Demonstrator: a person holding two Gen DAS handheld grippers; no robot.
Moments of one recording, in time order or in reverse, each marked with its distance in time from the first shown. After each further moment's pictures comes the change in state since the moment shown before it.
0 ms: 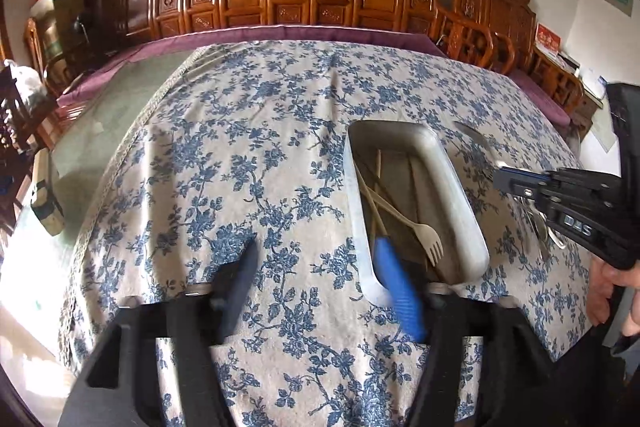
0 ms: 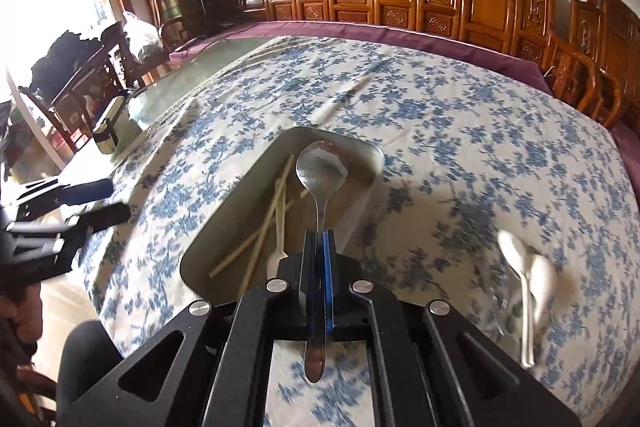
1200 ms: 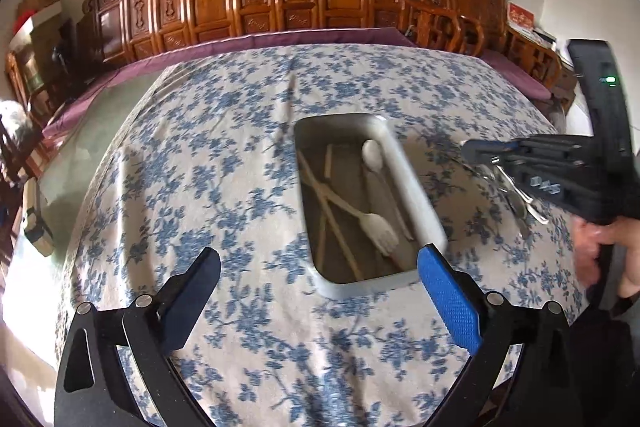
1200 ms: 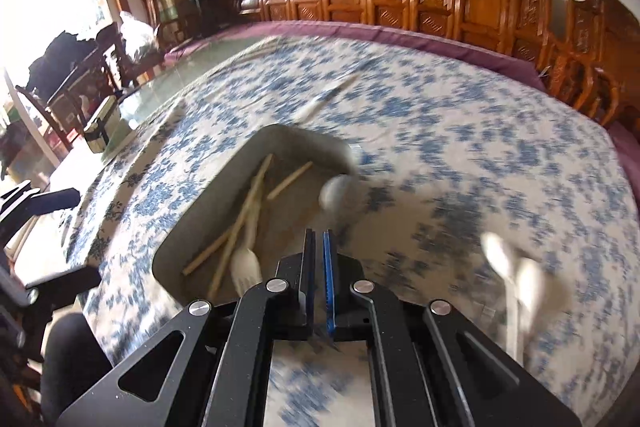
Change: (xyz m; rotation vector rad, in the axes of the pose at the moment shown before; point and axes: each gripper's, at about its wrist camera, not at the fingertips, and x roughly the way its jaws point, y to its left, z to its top) left arm -0.009 -0.059 -0.012 0.116 -0.014 -0.032; right arm -0.026 -0.045 -0.021 0.007 -0.040 -0.028
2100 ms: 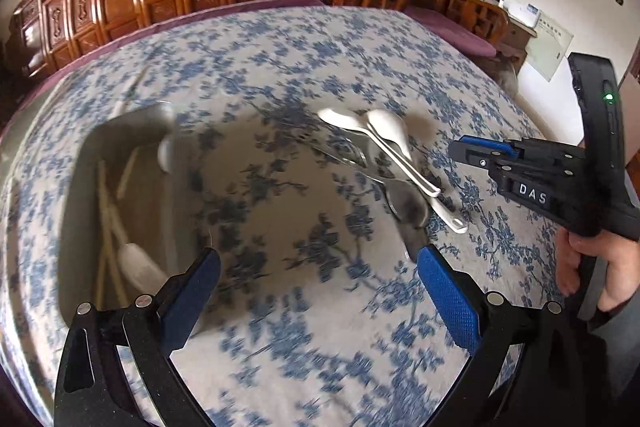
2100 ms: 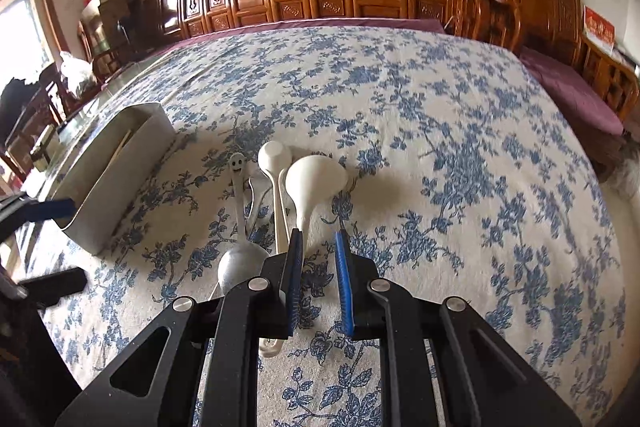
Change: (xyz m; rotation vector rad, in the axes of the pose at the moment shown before) left arm 0.090 -0.171 0.017 0.103 0.108 -0.177; right arm -0.020 -0.168 -0.099 0.164 0.014 -0.167
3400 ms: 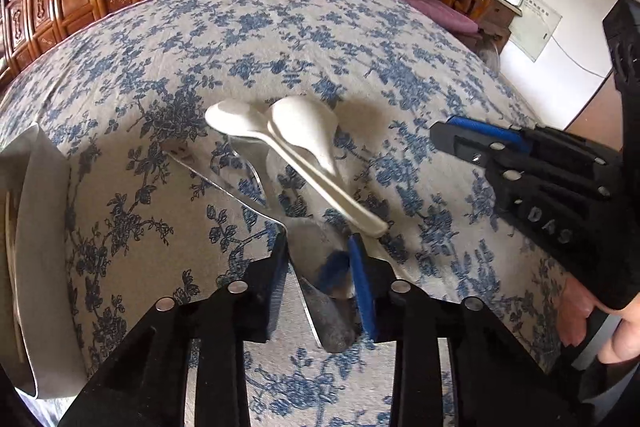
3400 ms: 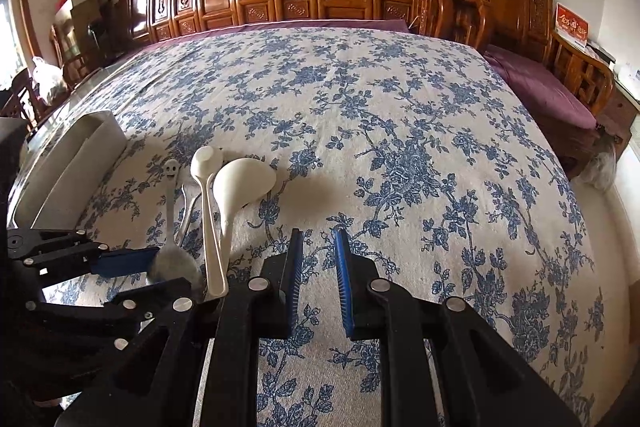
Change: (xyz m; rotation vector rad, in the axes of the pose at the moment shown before) left arm 0.076 -0.064 0.032 0.027 0.070 -0.087; right arm 0.002 -0.035 0.001 0.038 -0.023 -0.081
